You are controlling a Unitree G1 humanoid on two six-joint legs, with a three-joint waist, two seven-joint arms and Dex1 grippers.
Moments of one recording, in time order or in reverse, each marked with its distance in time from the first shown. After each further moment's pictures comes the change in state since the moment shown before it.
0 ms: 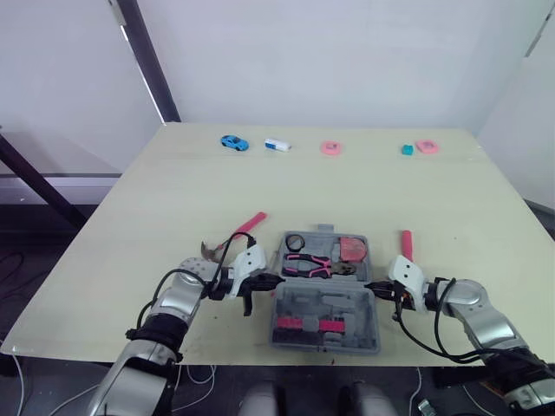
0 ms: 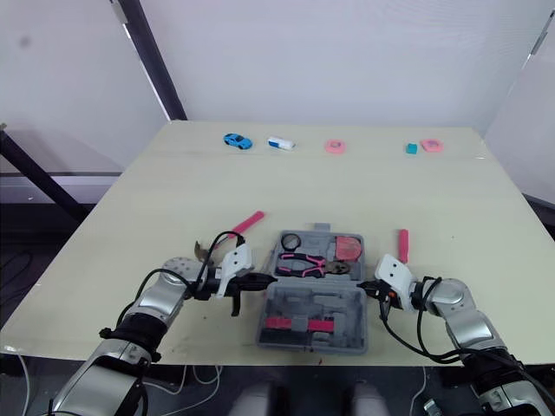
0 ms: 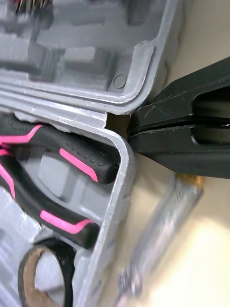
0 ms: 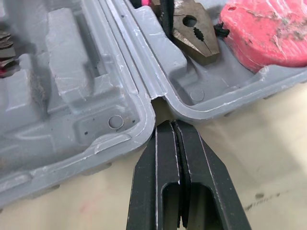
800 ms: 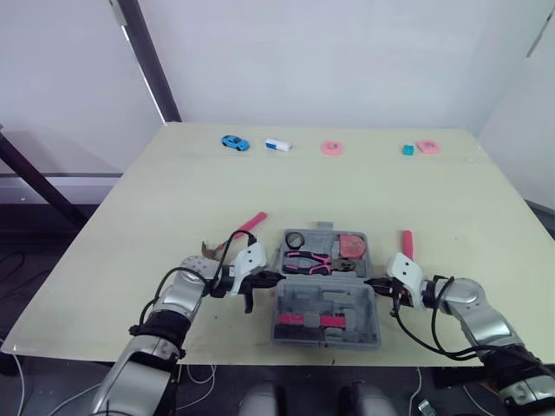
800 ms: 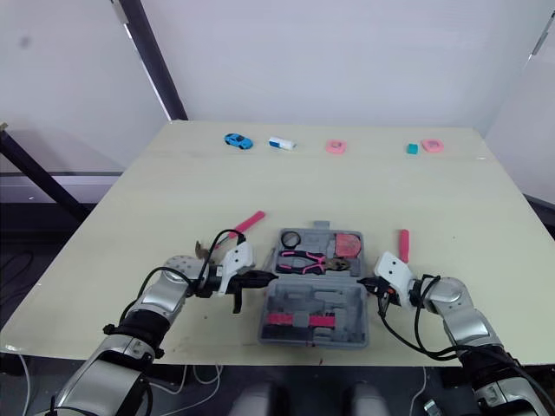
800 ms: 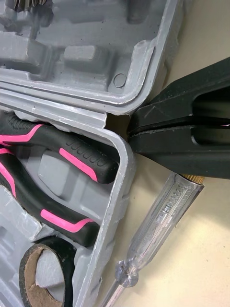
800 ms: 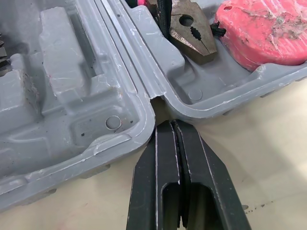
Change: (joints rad) left arm -0.013 -0.028 0.003 0.037 0.010 -0.029 -0.013; right arm -0.013 0.013 -0.009 0.035 -0.009 -0.026 -0.025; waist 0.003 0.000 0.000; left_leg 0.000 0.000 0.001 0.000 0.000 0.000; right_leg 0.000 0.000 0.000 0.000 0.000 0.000
